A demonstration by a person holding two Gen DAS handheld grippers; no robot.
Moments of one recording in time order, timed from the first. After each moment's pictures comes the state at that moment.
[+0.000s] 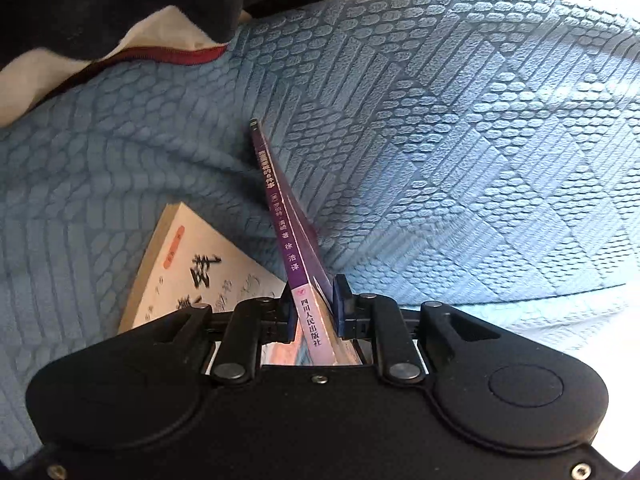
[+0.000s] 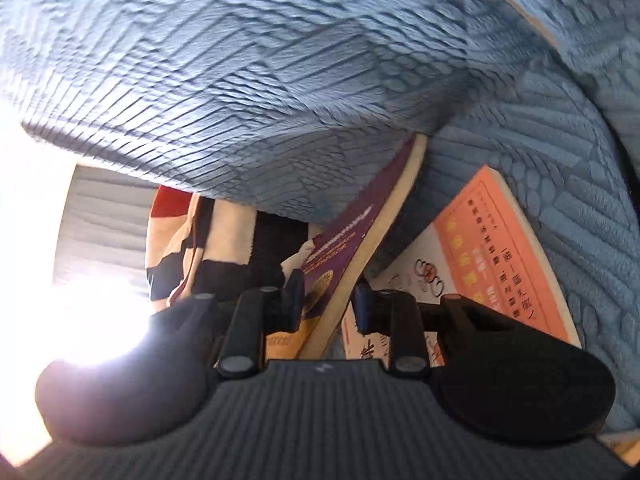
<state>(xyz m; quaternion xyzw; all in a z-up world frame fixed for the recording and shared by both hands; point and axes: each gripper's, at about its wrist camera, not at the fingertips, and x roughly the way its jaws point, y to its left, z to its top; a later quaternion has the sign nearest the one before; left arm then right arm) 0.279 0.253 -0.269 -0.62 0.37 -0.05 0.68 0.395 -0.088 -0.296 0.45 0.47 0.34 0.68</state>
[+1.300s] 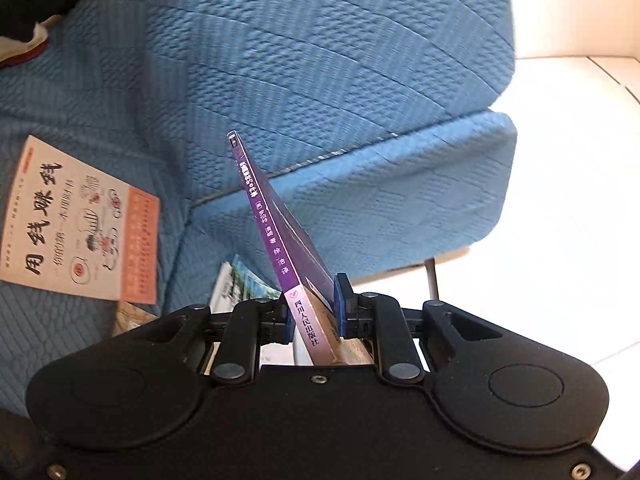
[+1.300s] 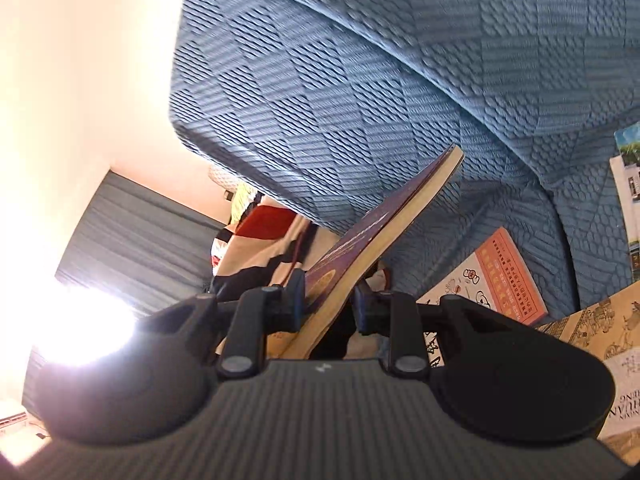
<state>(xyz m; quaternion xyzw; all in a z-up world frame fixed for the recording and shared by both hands) 0.218 0.158 -0.091 -0.53 0.37 -0.20 0.74 0.262 -0.190 -0.127 0.43 0.35 0.33 0.76</state>
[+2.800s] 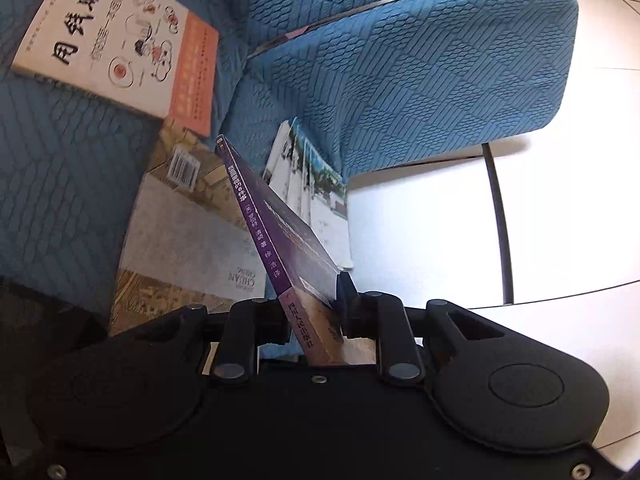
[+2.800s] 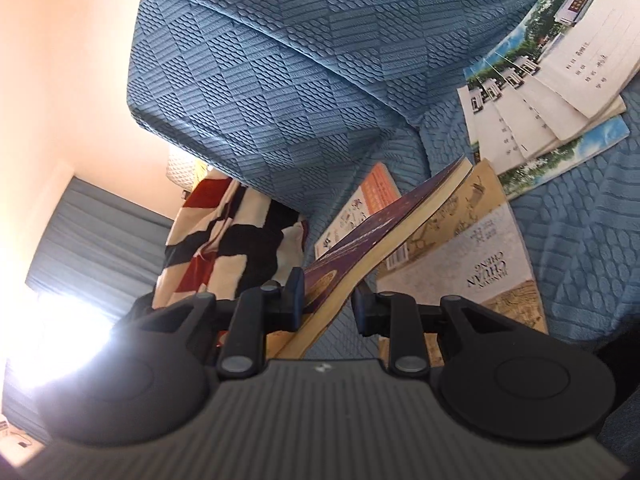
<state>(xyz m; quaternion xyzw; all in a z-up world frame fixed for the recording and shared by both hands) 0.133 0.063 -0.206 -0.49 0.47 -0.21 0.70 0.140 -0.273 -0.231 0.42 0.39 0.27 0.77</state>
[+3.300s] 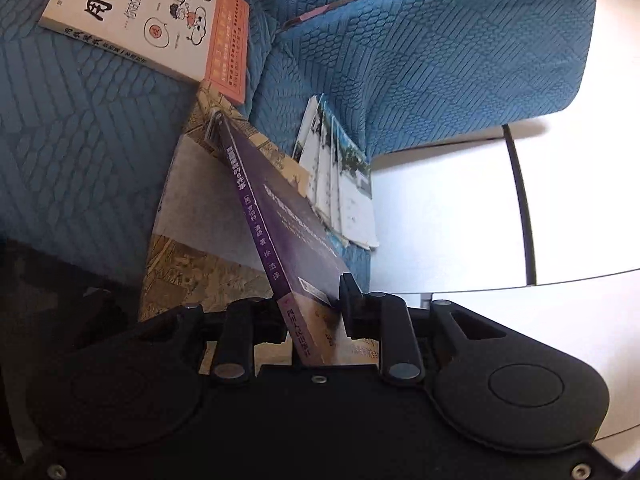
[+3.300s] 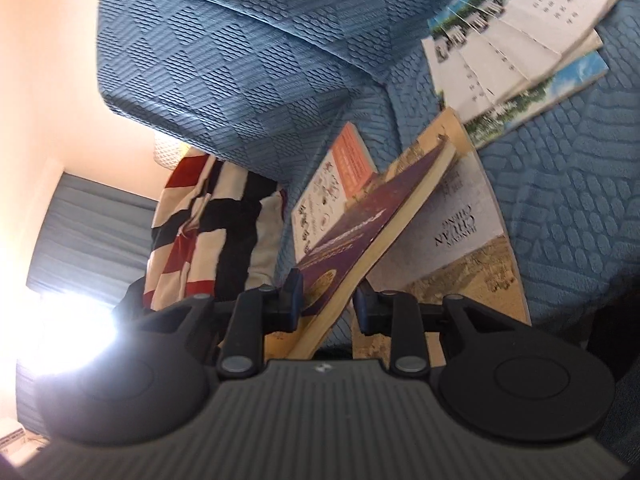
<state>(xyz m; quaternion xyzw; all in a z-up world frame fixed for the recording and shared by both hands) 0.116 0.058 -0.236 -0.48 0.49 -0.21 0.70 0.144 -0.273 -0.268 0.43 0.45 0.27 0.73</state>
